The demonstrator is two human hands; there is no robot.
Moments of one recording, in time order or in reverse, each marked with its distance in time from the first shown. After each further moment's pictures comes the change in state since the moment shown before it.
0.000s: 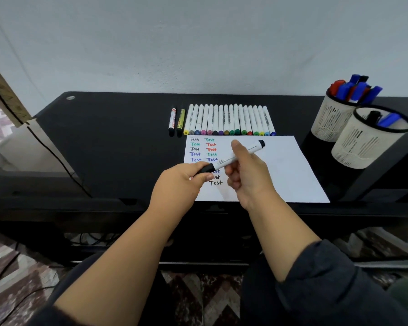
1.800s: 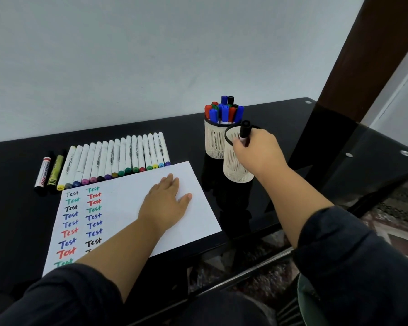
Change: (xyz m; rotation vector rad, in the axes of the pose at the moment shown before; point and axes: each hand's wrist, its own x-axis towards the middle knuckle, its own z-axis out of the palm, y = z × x) left_hand 0.106 0.069 0.178 0.693 -0.366 0.293; right_hand 0.079 -0.137 -0.210 -1.126 0.493 -0.471
